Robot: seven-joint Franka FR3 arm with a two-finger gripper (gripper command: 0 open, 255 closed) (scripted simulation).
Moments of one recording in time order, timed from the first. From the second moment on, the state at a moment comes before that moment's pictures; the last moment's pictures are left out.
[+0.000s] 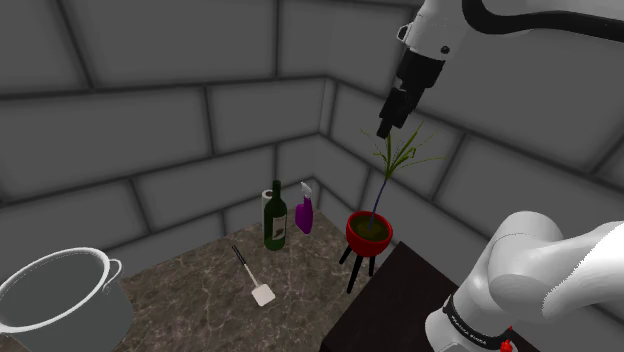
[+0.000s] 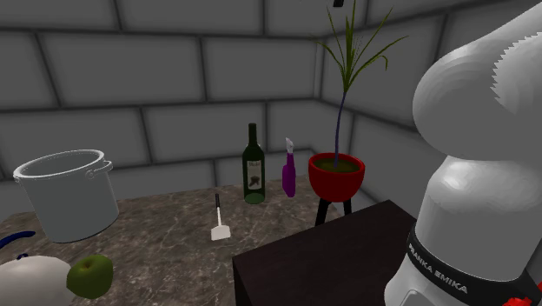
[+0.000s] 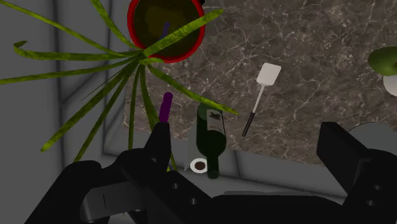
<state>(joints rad) 0.02 -0.80 -0.01 -2.28 0.03 1.62 -0.05</state>
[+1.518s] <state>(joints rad) -0.03 -0.15 -0.09 -2.26 0.03 2.18 -0.08</state>
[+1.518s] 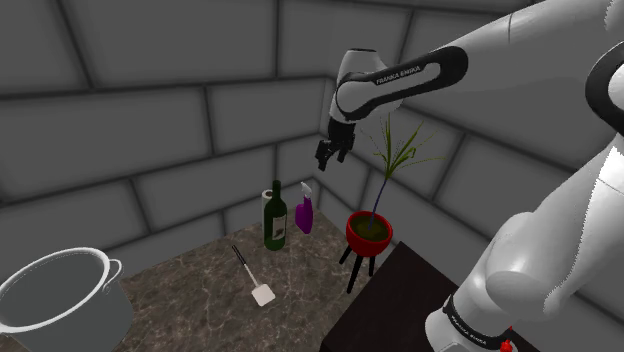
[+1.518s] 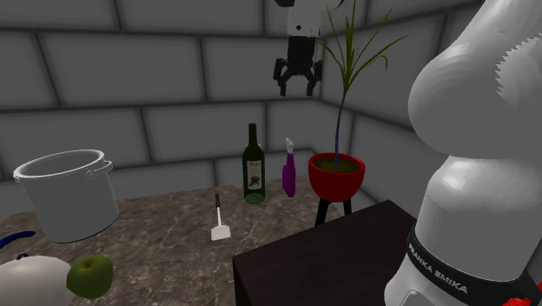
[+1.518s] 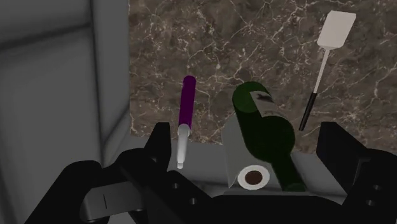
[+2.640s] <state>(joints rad) -0.09 0.48 -0.11 -1.86 0.11 2.35 -0.11</state>
